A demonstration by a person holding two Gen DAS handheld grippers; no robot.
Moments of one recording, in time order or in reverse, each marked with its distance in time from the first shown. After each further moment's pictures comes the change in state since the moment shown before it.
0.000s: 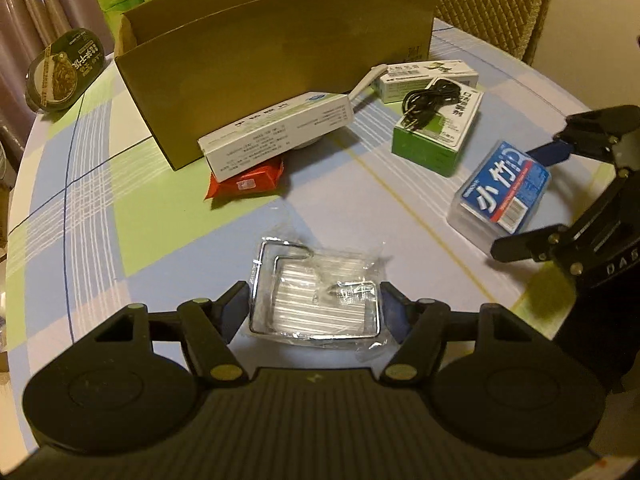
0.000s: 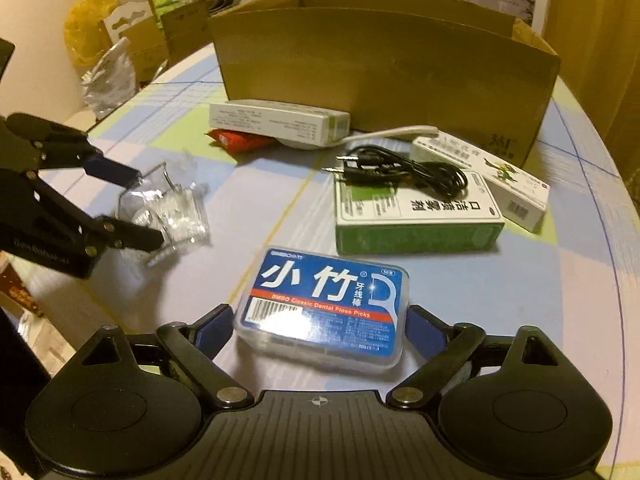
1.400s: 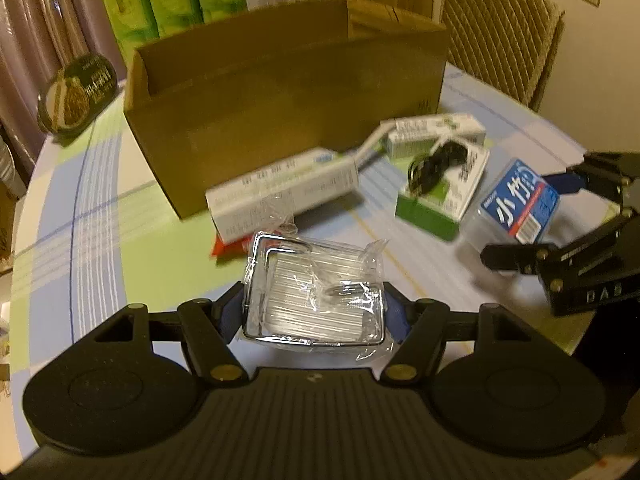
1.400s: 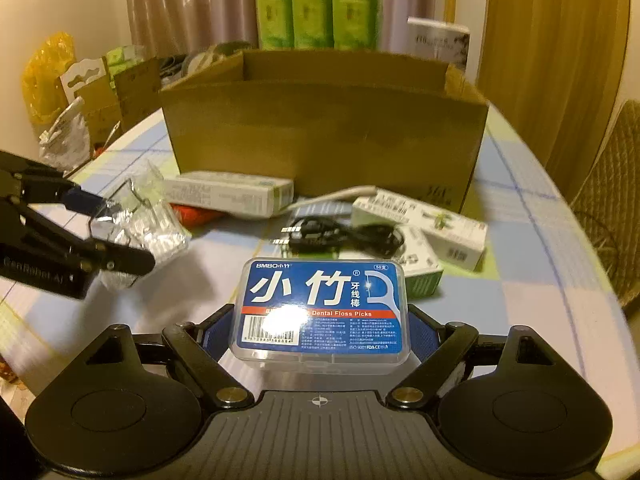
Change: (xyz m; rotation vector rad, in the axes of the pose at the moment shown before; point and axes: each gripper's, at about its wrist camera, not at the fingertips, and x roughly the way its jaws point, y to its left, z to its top) left arm -0.010 -0.001 0.028 -0.049 -0.114 0.014; right arm -0.025 -0.007 0.009 0.071 -0.187 -0.127
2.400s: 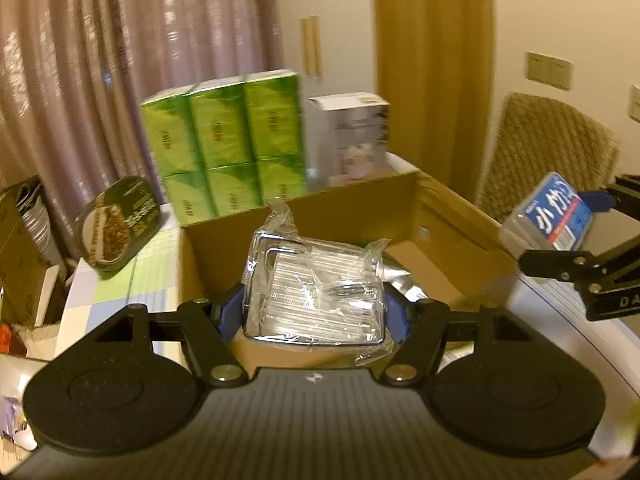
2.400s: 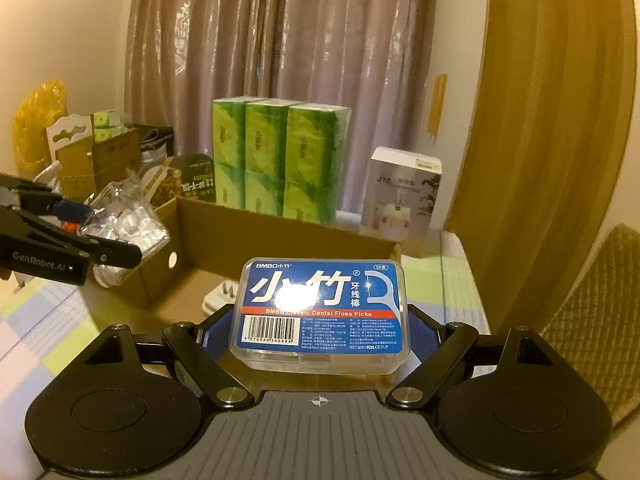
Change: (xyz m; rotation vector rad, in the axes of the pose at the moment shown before) left arm 0.004 0.044 0.157 -0.114 -0.280 0.122; right arm 0.026 -0.073 0.165 -0.085 -0.231 -0.033
